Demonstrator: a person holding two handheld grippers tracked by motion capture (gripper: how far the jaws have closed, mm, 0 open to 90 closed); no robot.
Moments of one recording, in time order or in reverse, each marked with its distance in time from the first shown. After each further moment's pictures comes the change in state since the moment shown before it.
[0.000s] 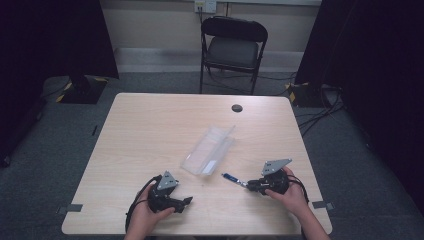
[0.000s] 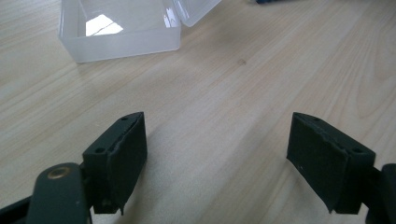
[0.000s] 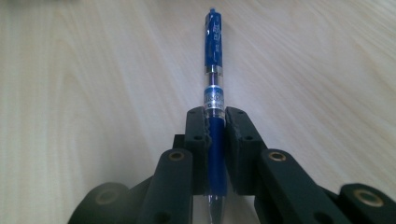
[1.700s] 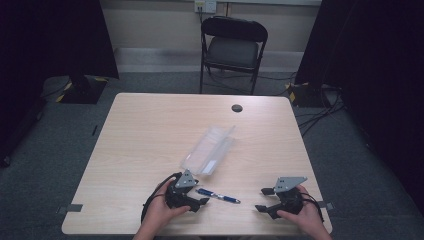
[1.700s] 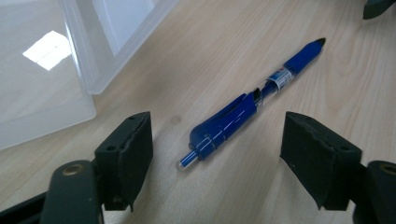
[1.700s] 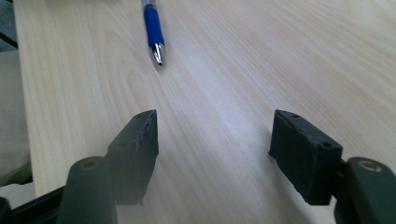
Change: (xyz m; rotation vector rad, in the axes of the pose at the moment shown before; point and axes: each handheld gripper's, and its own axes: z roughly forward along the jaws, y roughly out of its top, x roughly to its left) left arm -0.021 0.029 0.036 0.006 -0.143 0.114; right arm 0.033 -0.038 -0.028 -0.016 -0.051 0.024
